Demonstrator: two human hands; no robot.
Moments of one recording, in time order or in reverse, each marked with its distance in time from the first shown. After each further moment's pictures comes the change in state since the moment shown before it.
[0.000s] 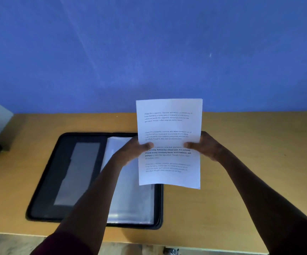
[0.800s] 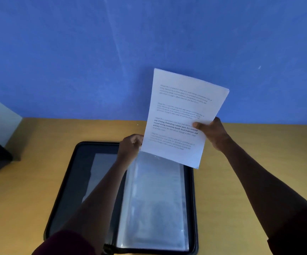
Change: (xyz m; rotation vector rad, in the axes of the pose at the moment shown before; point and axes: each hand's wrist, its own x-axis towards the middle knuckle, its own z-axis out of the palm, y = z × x) left_hand 0.042 -0.063 -0.134 0.146 0.443 0.049; right_hand 0.116 -0.073 0.073 0.144 0.360 -0.088
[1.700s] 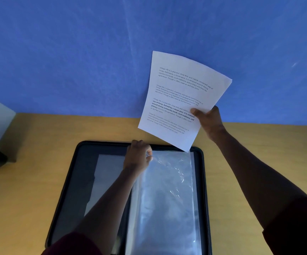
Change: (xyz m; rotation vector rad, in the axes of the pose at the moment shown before) left_hand 0.023 -0.053 0.005 0.682 -0.070 0.251; right_hand 0.058 -0.004 0.072 0.021 0.111 -0.061
